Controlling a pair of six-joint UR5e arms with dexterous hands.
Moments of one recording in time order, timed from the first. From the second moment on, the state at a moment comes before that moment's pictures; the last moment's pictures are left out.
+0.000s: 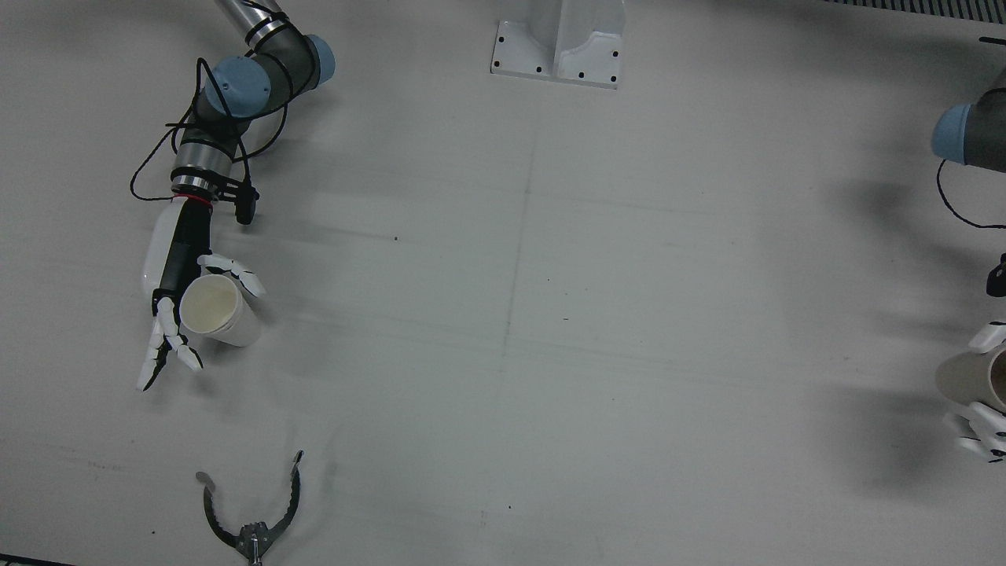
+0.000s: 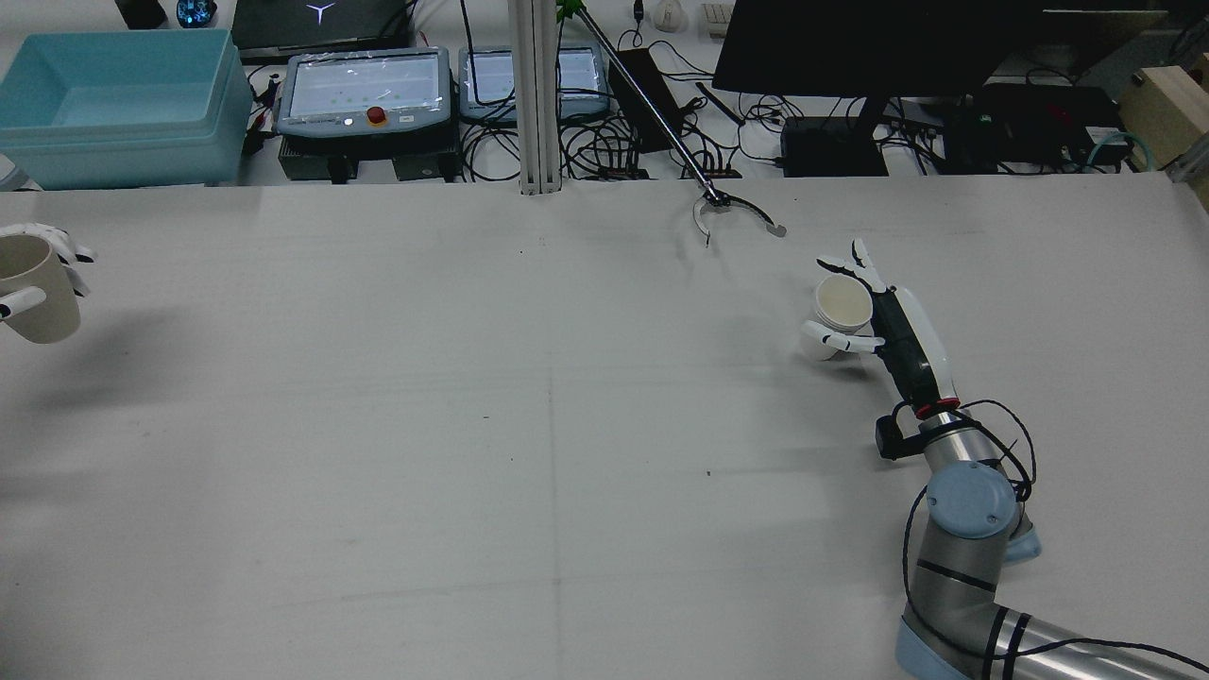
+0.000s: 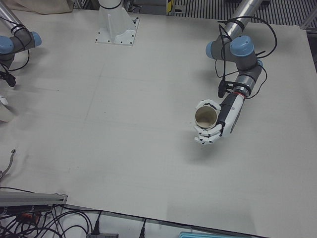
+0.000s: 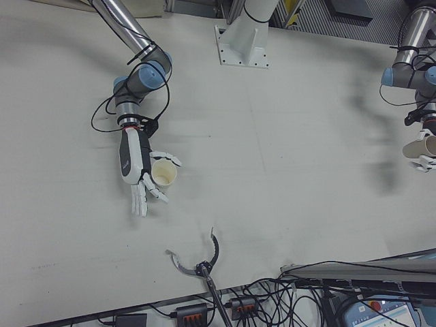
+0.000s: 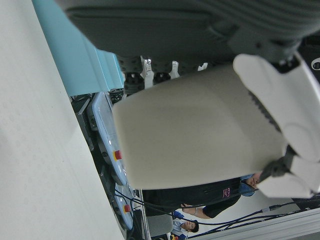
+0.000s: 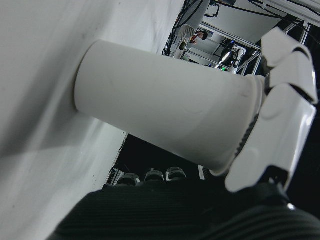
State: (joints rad) left arm -0.95 -1.52 -1.64 -0.26 1.24 0.37; right arm 0.58 -1.31 1.43 -3.13 -0.63 -0.49
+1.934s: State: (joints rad) left arm -0.84 -1.92 -1.86 0.05 1.45 0.51; right arm 0.81 -1.27 1.90 -3.18 -0.78 -0.86
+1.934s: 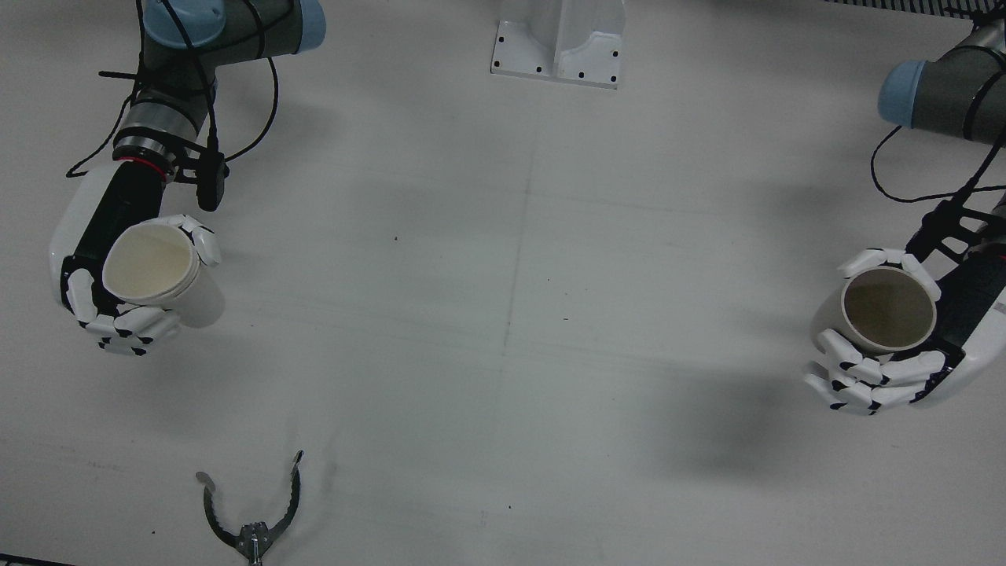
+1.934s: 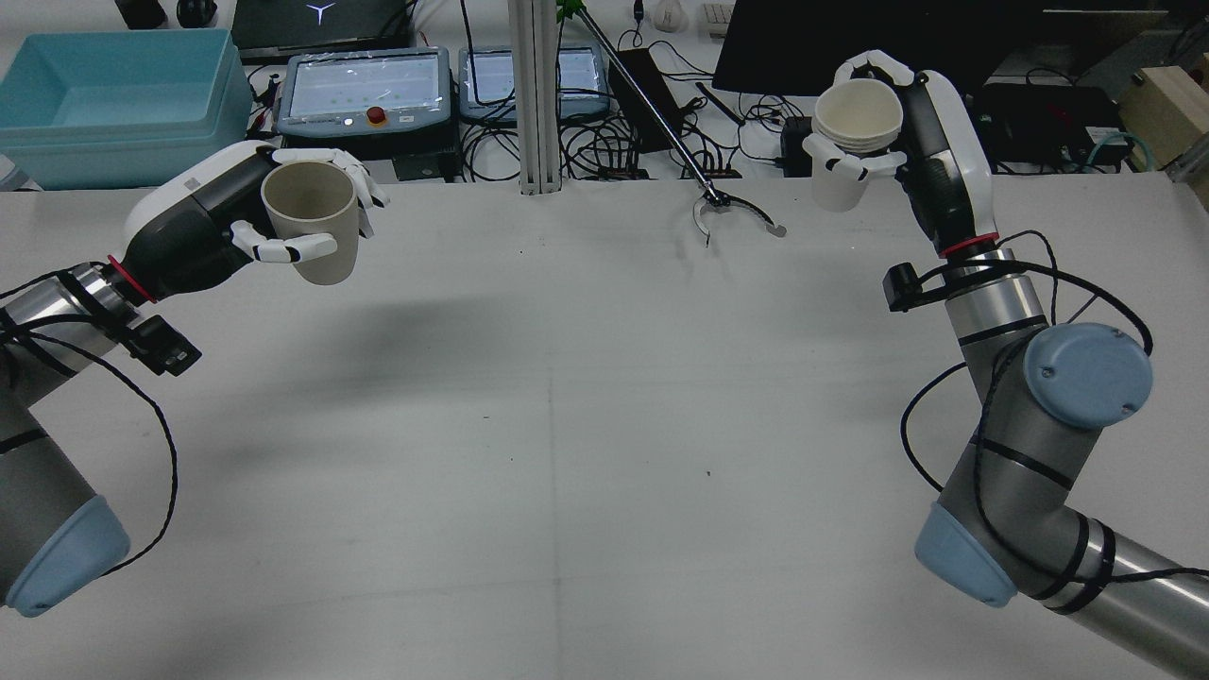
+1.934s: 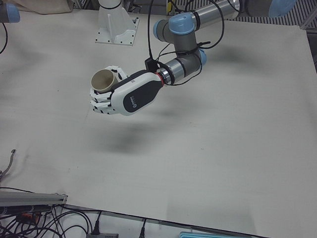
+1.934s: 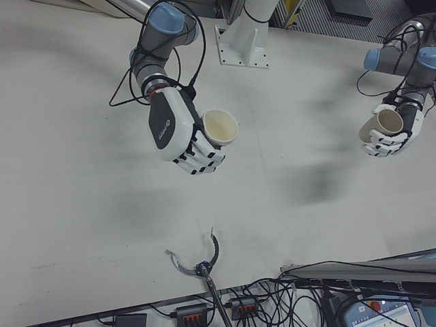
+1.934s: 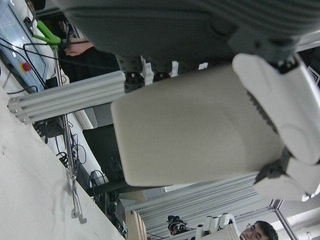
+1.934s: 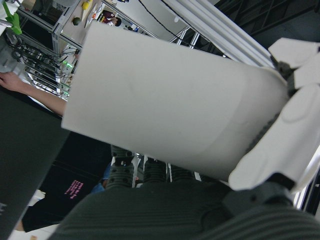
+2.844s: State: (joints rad) left arm -0.60 -2.09 -1.85 0.13 1.46 0.62; right arm 0.76 -1.13 2.11 -3.28 -1.00 -1.43
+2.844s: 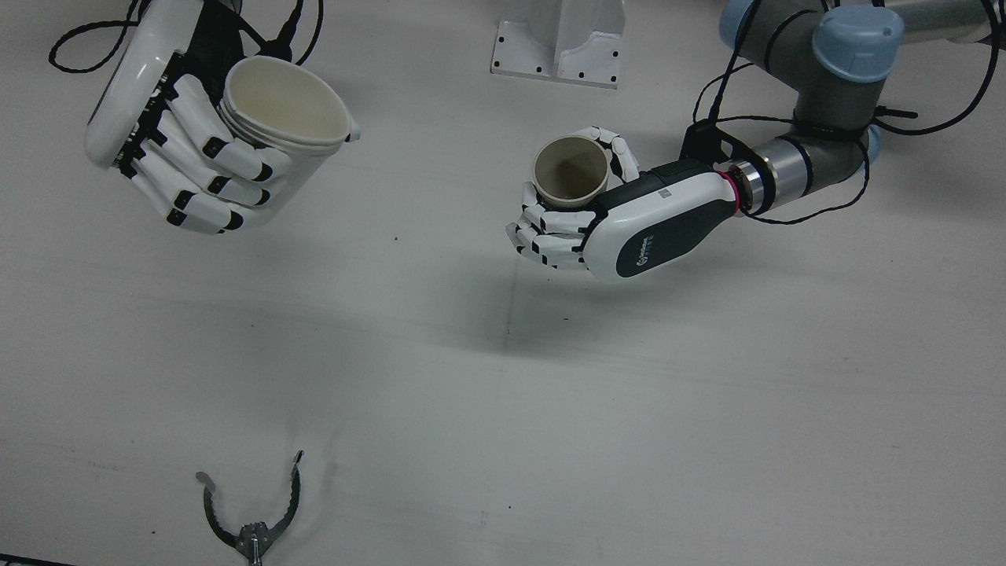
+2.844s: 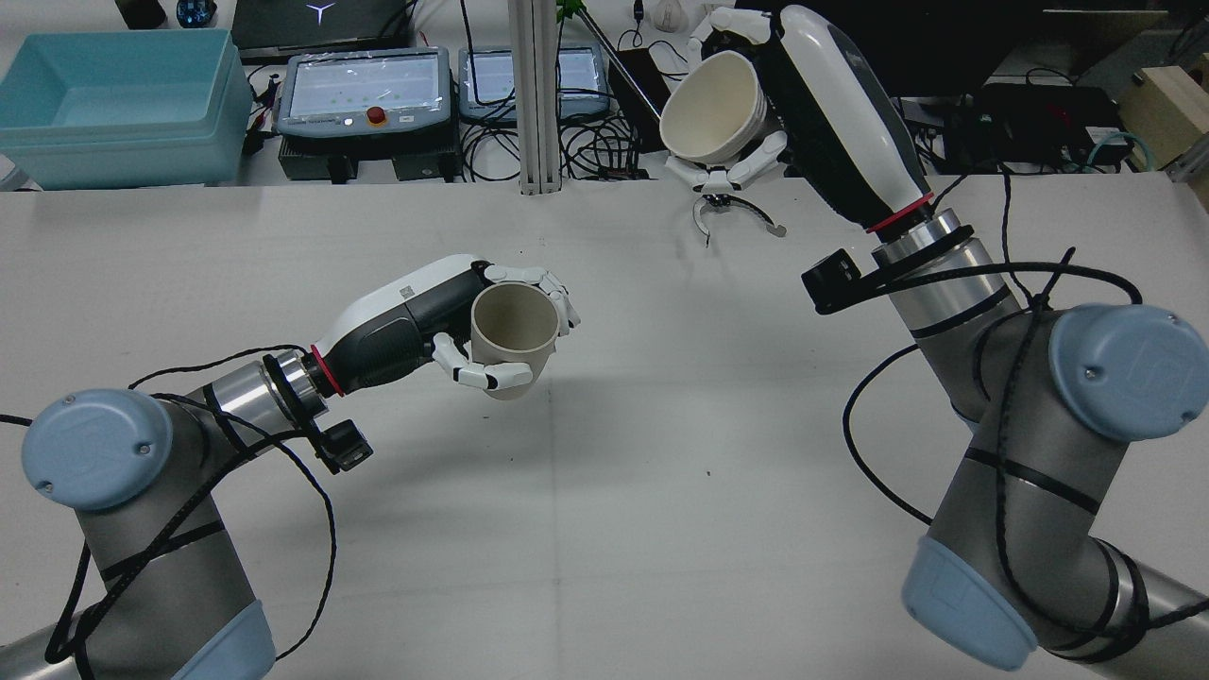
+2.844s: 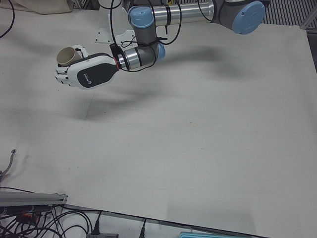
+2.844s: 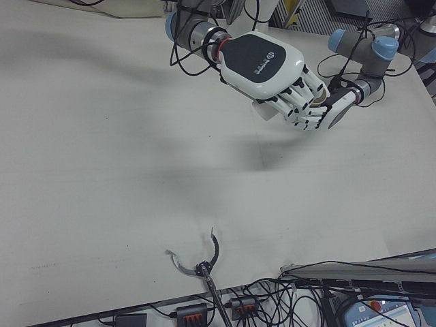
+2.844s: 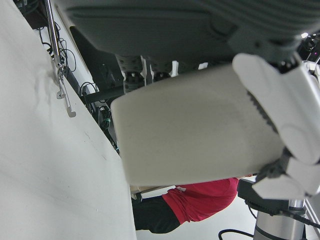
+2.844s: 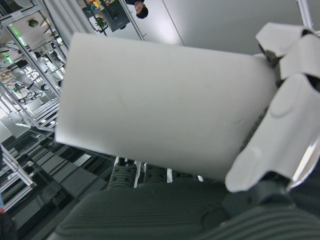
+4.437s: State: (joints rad) left arm -0.51 -2.16 -1.76 0.13 1.46 0.64; right arm 0.57 -1.11 2.23 -3.49 -1.14 -1.66
